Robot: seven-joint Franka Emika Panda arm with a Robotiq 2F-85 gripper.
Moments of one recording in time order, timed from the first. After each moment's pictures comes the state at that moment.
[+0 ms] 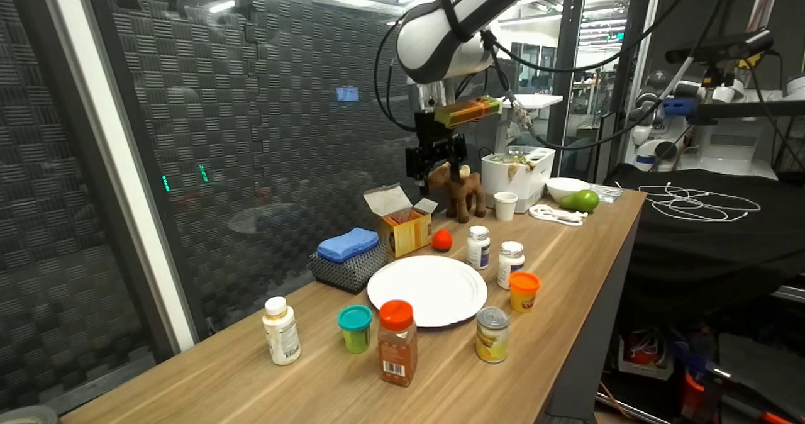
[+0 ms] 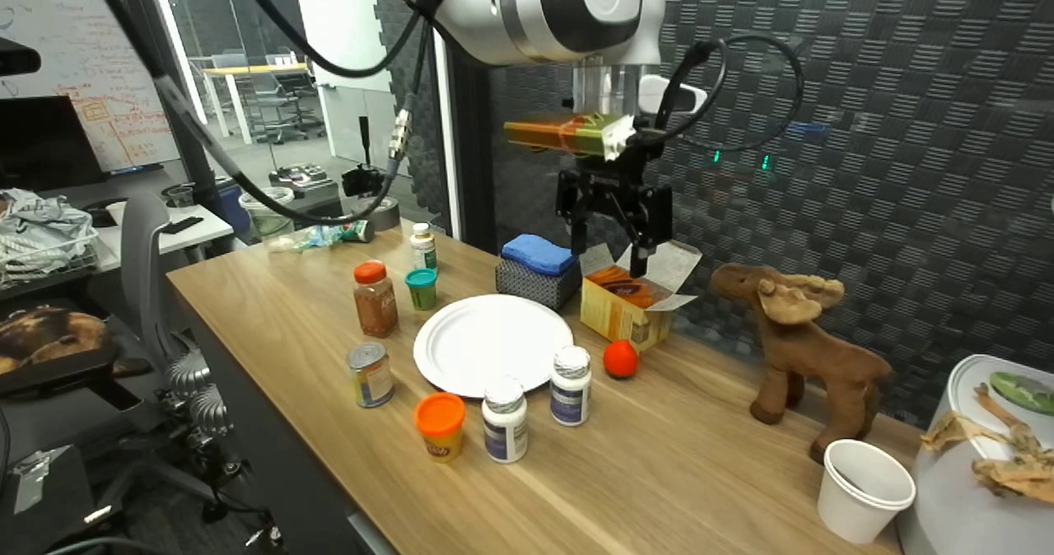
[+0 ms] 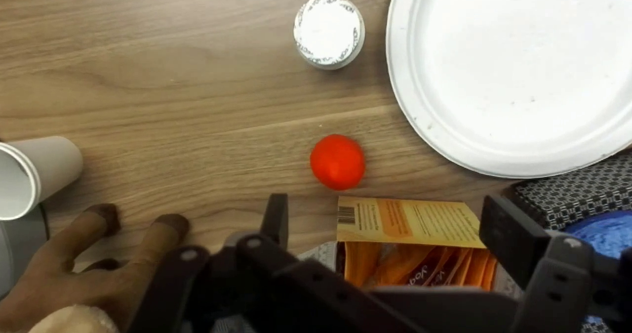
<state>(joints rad) -0.08 0.63 -0.05 -1.41 -0.09 1.99 0.06</state>
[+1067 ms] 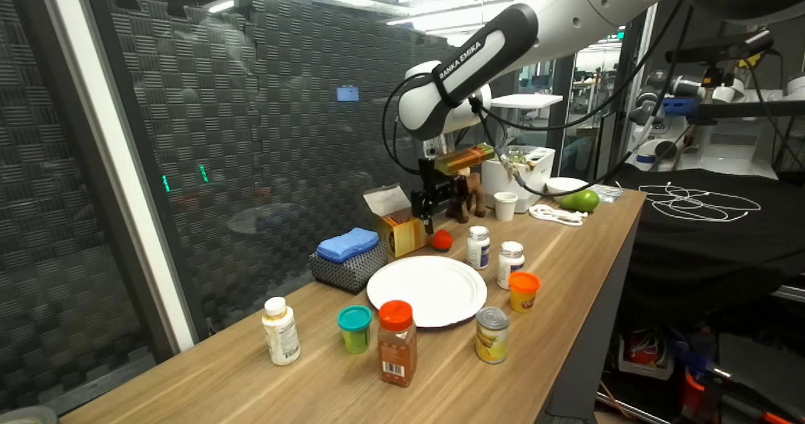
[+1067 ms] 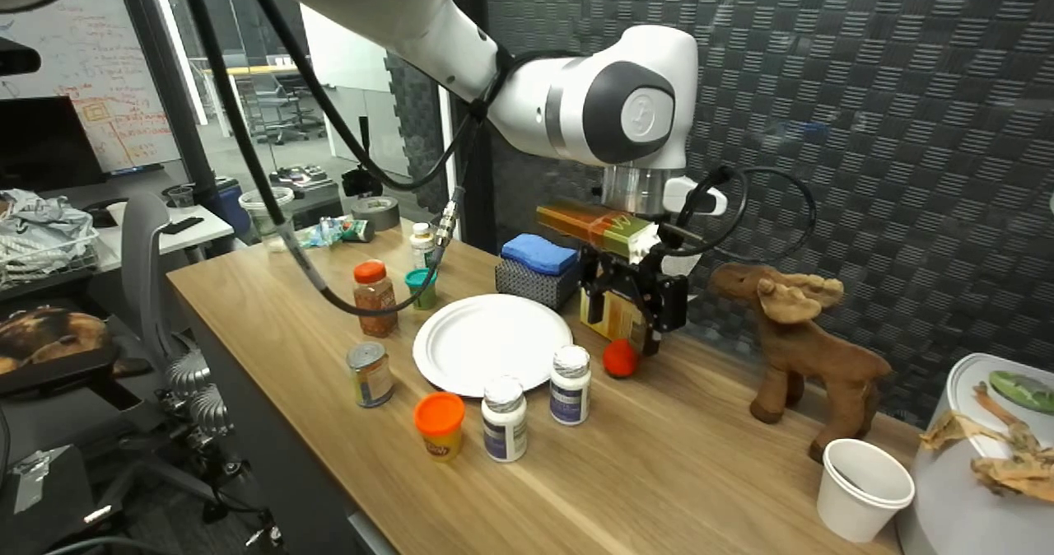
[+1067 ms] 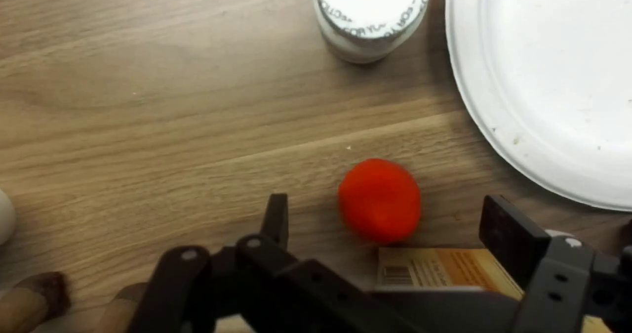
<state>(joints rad) -0.11 0.84 -0.06 -1.28 -0.06 2.00 0.06</state>
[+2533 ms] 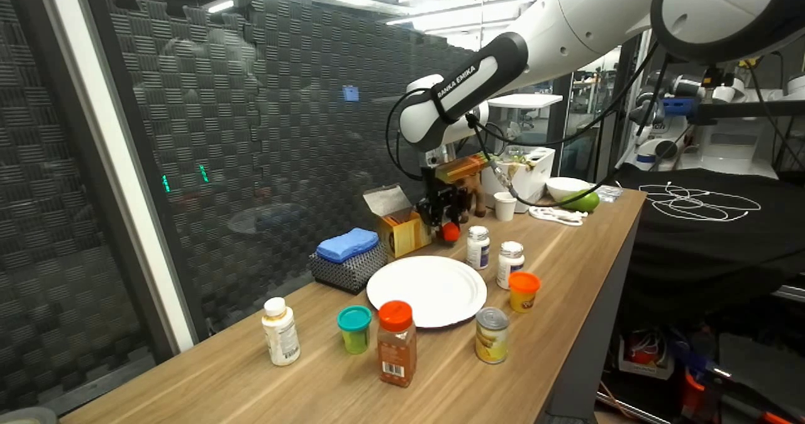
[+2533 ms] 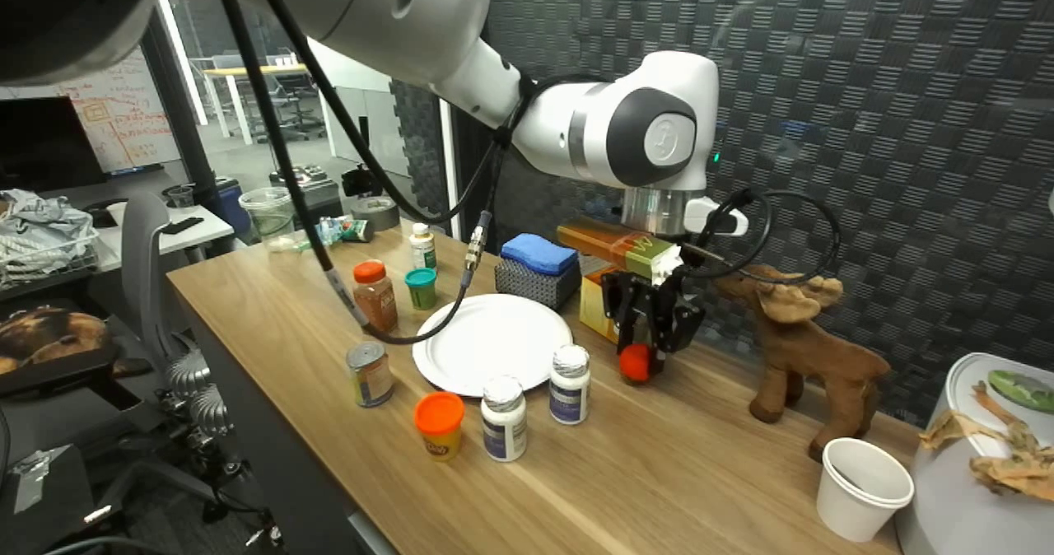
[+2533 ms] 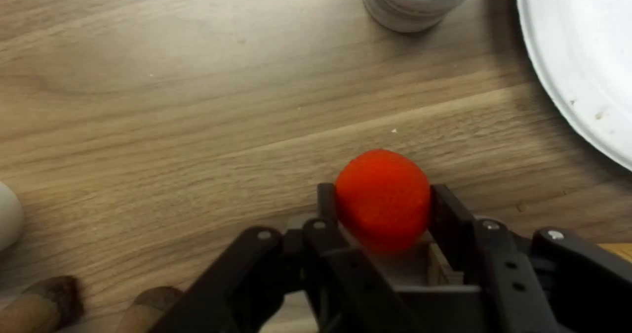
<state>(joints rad) -0.13 0.94 -0.08 -1.17 -0.06 1.97 0.06</state>
